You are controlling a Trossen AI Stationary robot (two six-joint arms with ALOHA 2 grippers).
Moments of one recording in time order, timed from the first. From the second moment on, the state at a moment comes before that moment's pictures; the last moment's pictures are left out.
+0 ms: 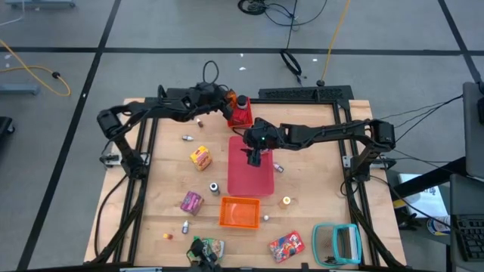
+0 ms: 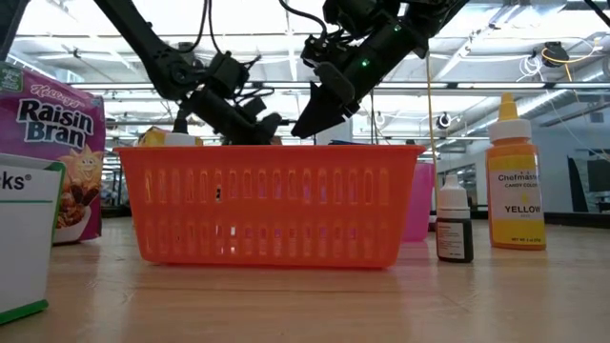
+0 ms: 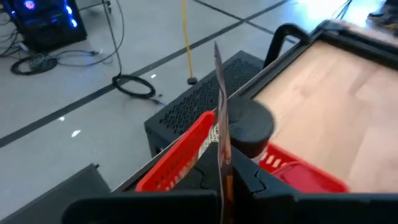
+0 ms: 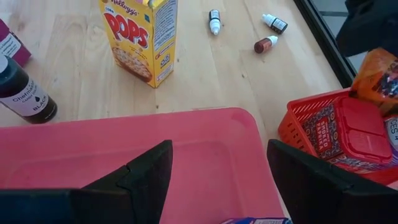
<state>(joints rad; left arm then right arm) 0.66 1.72 0.94 0.35 -0.01 -0.09 -0.14 1.71 1.17 -0.13 0.10 -0.09</state>
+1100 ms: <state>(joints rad) 0.62 1.83 0.94 0.48 0.00 -0.13 -0.14 1.71 1.17 -0.11 0.10 -0.10</state>
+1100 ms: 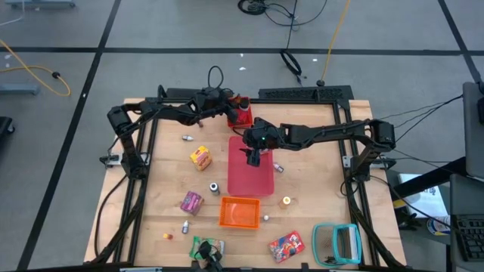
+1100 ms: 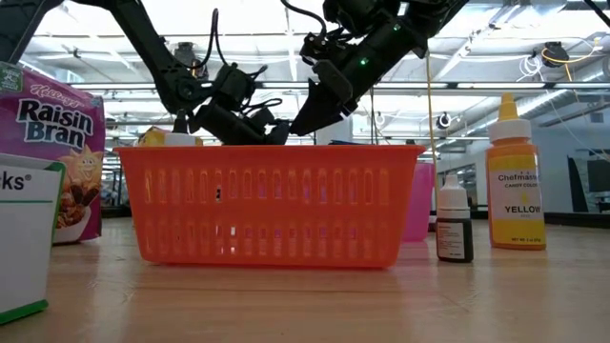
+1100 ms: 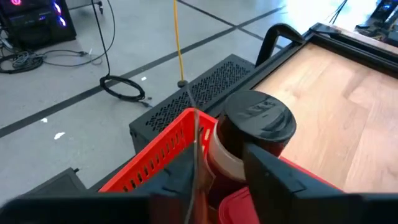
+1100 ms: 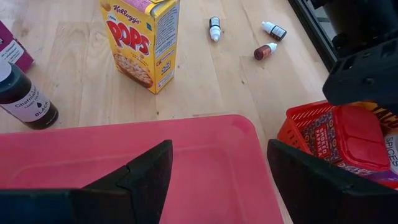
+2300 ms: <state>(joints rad) 0.40 1.42 0.94 -0.03 -0.01 -0.11 -0.08 1.30 0.88 -0.31 0.24 -0.06</state>
